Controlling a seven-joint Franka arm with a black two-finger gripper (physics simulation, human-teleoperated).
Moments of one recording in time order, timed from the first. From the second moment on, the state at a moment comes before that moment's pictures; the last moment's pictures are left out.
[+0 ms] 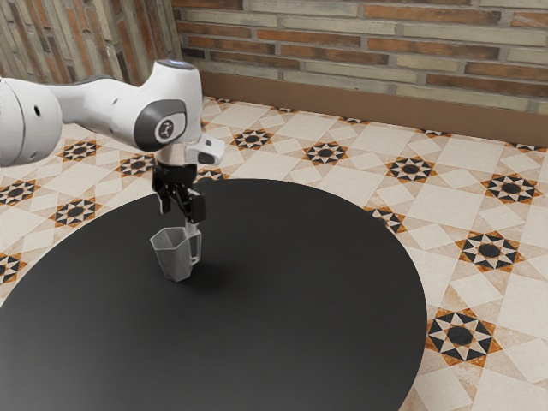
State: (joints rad) arm -0.07 0.24 0.08 -1.77 0.13 1.87 0.28
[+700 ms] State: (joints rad) arm 0.01 0.40 0.08 -1.73 0.13 2.06 0.51
